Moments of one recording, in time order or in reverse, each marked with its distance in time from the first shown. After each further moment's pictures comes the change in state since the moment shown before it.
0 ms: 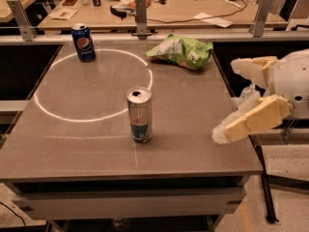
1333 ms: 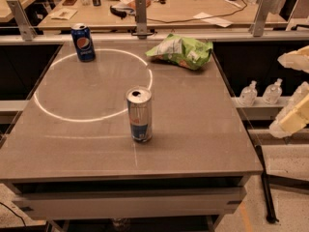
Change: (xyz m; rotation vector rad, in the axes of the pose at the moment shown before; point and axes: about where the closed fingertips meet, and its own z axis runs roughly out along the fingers) arm 0.059 -0.059 -0.071 0.084 0.419 -0.049
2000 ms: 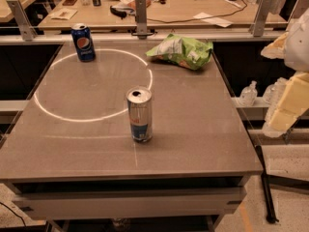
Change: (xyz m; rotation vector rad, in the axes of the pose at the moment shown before) arm -0.019 0.004 0.006 0.001 0.317 -0.173
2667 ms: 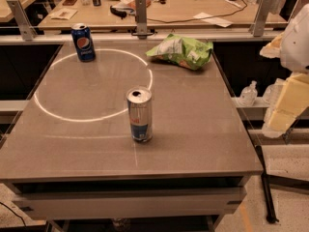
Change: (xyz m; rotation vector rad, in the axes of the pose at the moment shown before) arm -0.001 0.000 0.001 0.010 0.052 -0.020
